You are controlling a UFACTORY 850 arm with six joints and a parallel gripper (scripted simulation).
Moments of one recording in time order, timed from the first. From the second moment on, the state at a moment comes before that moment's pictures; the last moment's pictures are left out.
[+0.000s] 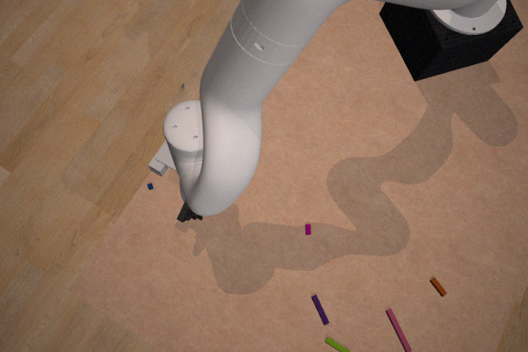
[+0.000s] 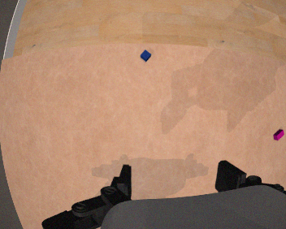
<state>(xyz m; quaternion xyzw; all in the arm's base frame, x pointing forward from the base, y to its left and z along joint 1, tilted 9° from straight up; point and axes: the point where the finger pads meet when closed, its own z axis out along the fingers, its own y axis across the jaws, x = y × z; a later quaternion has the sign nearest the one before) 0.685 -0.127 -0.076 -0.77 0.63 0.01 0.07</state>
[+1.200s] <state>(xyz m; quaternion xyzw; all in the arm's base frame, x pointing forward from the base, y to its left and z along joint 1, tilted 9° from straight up) 0.694 -0.140 -0.077 -0.85 0.53 0.00 0.07</state>
